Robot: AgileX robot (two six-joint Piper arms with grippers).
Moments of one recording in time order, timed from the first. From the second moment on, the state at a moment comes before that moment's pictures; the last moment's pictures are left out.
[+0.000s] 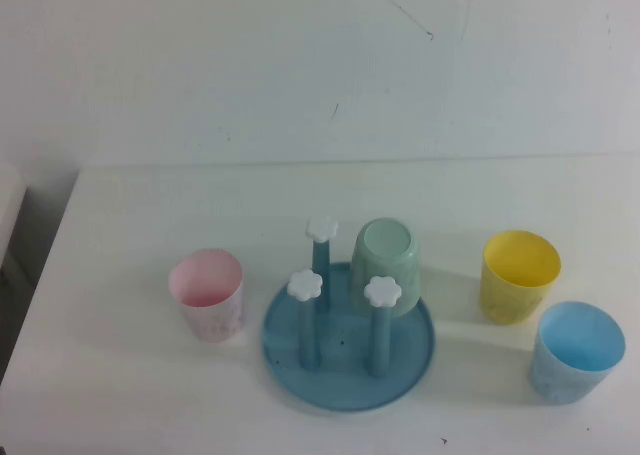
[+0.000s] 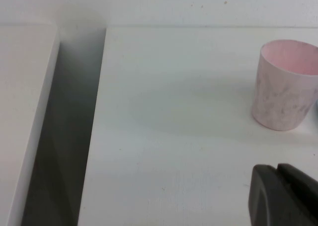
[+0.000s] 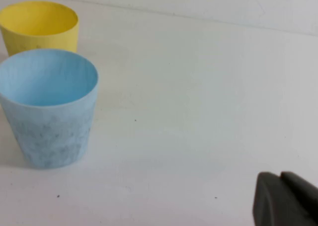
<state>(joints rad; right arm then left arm) -0.06 -0.01 0.02 0.00 0.44 -0.16 -0.06 -0.01 0.02 -0.09 0.37 -0.05</state>
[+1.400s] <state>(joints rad) -0.06 -0.01 0.02 0.00 0.42 -0.16 -0.06 -0.01 0.02 -0.09 0.36 -0.05</state>
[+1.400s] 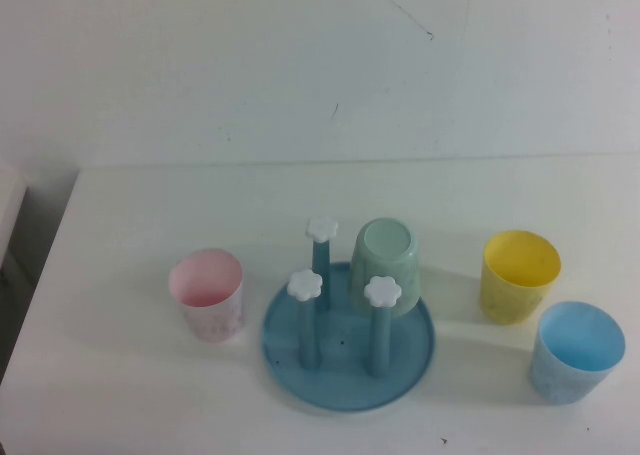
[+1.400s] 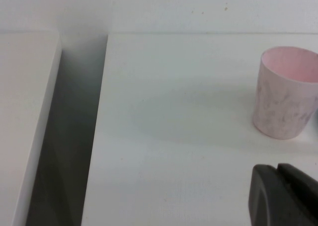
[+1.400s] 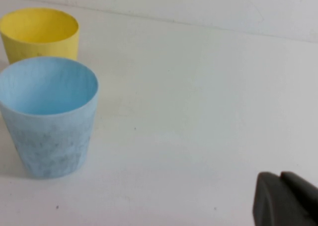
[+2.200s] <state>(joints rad) -0.06 -0.01 0.03 0.00 -0.50 -0.17 -0.06 -0.01 0.03 -0.12 -0.32 -0.07</state>
